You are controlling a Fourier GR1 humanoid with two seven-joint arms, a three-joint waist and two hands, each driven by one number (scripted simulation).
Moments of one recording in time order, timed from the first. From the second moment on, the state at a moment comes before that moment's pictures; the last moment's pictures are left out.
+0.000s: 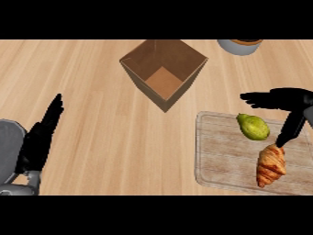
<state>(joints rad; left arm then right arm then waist) -0.04 0.37 -0.17 -1.51 0.01 0.24 0.08 -0.74 -0.60 0.34 -0.53 0.12 0.96 -0.21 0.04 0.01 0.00</state>
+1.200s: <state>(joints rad) -0.04 0.34 -0.14 -1.52 -0.03 0.21 0.11 -0.76 -0.52 0.39 -0.39 0.22 0.84 -0.34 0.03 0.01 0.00</state>
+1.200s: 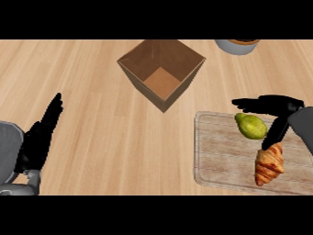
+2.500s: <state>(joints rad) 0.01 0.32 -0.10 -1.54 -0.05 0.18 0.08 -0.79 -0.53 0.43 -0.37 0.41 0.29 -0.41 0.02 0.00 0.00</state>
